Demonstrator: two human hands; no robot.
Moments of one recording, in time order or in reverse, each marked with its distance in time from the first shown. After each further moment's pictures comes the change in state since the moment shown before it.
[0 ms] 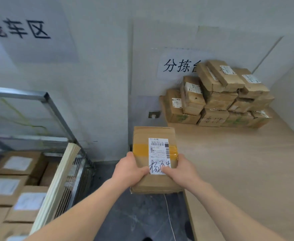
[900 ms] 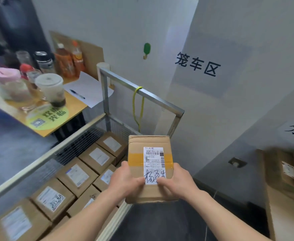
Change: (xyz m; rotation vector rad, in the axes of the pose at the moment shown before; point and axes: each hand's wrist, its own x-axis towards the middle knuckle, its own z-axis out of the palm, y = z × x) left_hand -0.107 -0.280 -0.200 -0.236 0.399 -0.406; right_hand -0.085 -0.291 0.221 -0.313 -0.369 -0.471
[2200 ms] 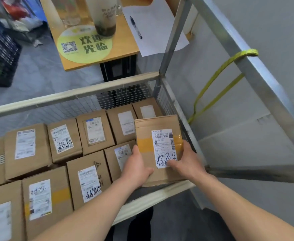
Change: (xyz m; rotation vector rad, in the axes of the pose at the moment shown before) left_hand 0.189 -0.072 0.102 -0.376 0.171 -0.529; right_hand 0.305 -0.027 0.100 -0.310 -0.374 -0.282
